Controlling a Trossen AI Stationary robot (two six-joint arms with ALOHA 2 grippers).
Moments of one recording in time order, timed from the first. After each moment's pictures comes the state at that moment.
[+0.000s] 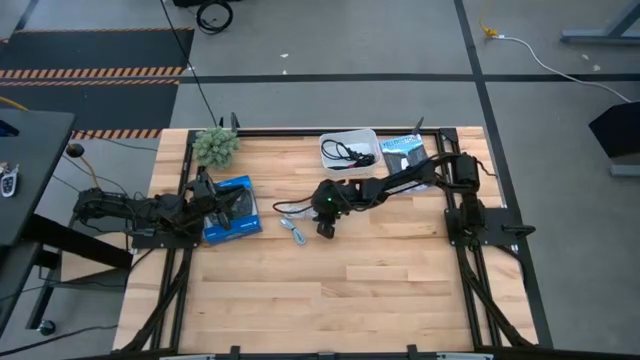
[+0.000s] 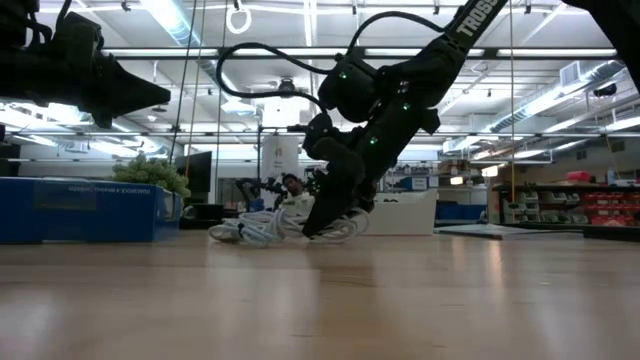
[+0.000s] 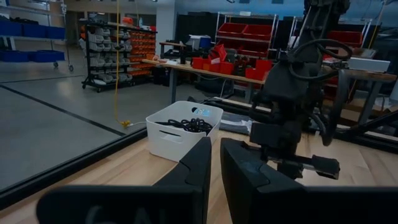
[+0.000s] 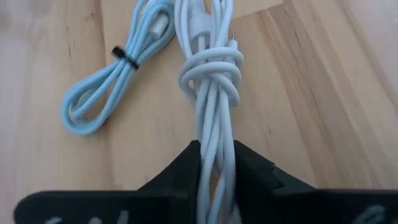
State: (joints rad) left arm -0.19 0.05 0.01 0.10 -0.69 -0.09; right arm -0.12 2.00 1.13 0.00 -0.11 0.21
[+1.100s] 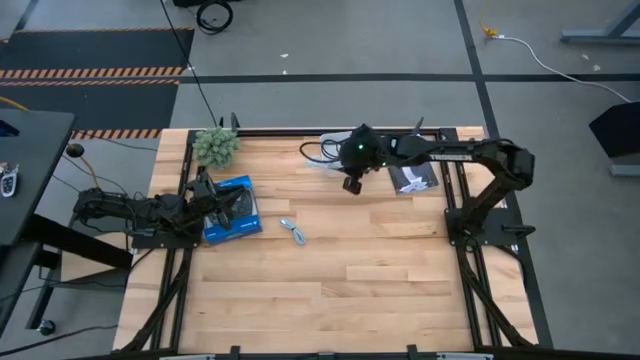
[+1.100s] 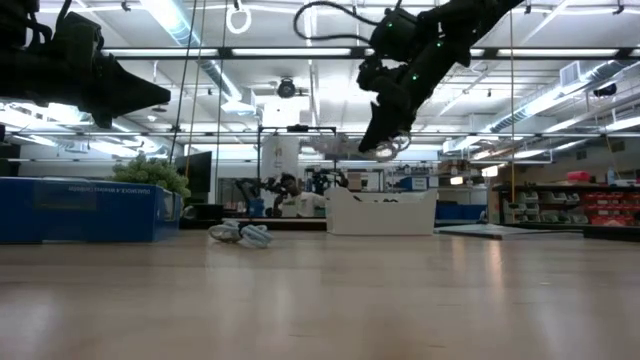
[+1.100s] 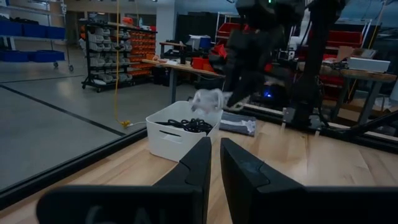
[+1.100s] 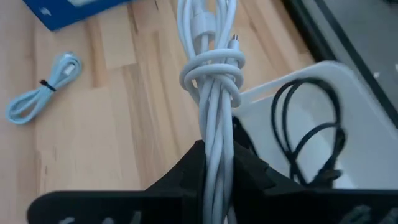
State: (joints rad) left arm -0.19 0.05 0.01 0.10 -0.69 -0.09; right arm -0.38 1.57 1.13 -0.37 -0.04 -0.09
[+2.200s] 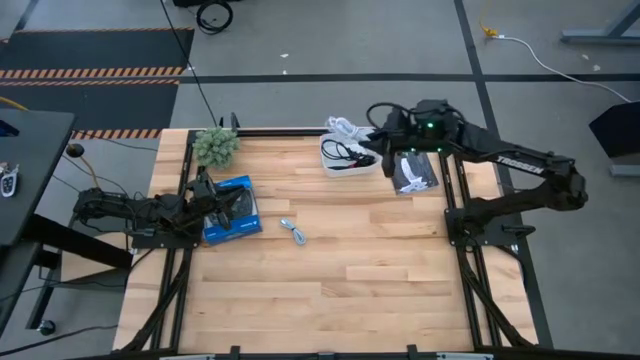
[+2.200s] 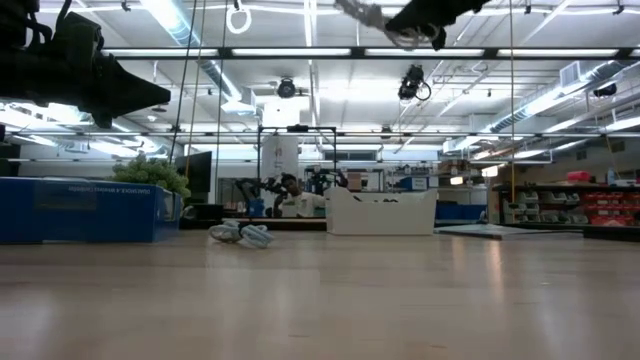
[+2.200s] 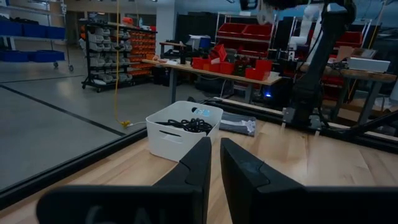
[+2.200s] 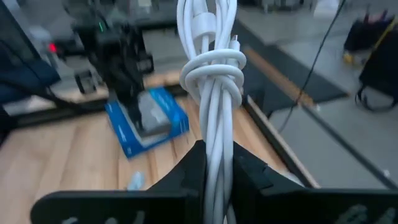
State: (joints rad) left arm -0.19 0.05 0.01 0.10 -0.69 -0.09; right arm -0.39 1.11 1.13 -0.33 -0.15 0.00
